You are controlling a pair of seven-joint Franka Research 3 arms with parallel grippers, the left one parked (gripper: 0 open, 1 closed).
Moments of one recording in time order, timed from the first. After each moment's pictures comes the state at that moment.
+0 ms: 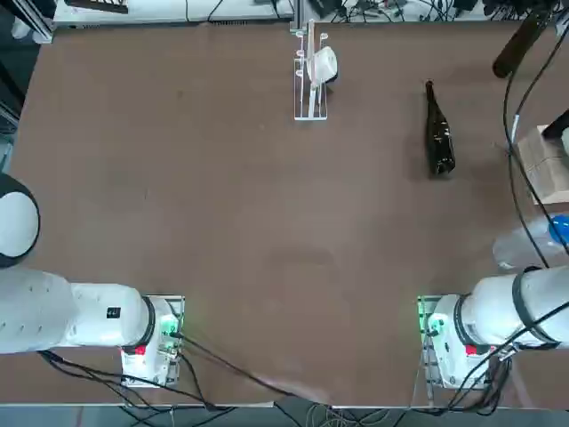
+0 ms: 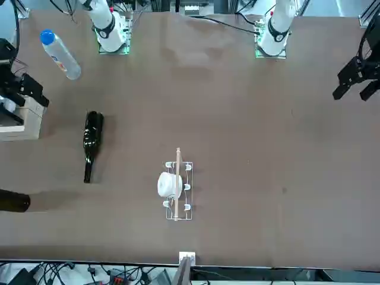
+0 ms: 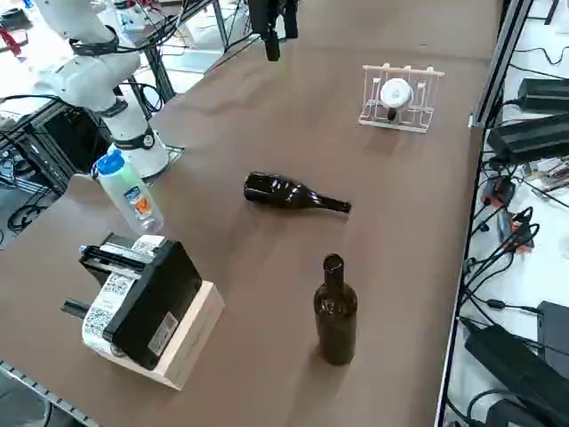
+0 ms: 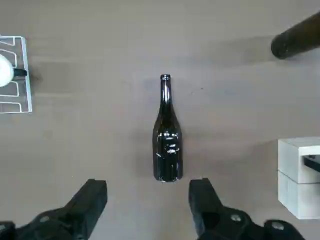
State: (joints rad) arm -0.10 0.02 0.08 -1.57 0.02 1.62 0.00
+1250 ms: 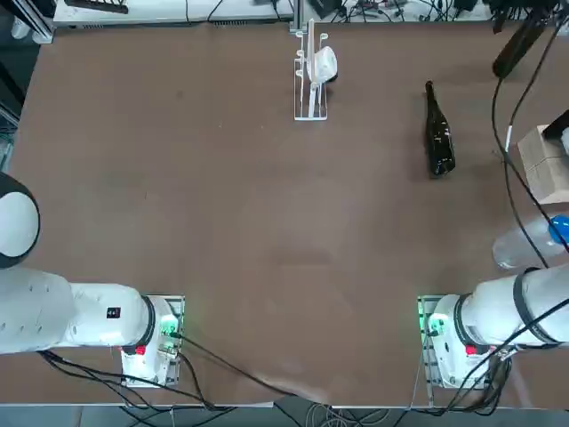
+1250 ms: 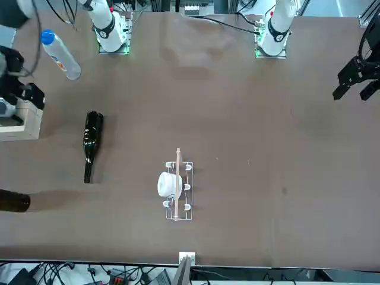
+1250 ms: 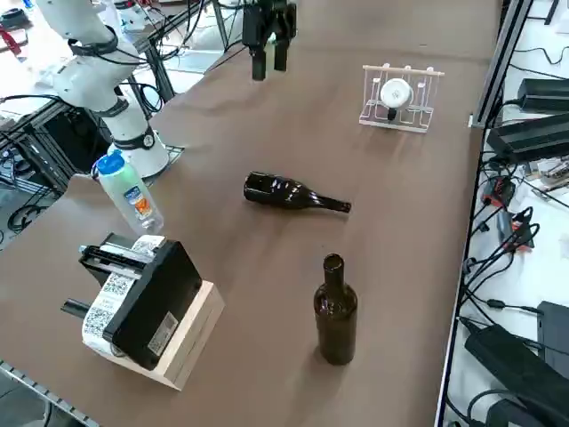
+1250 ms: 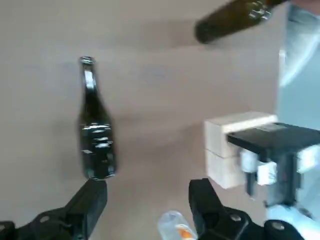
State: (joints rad) arm -0.01 0.05 0.08 -1.66 -0.37 1.62 0.18
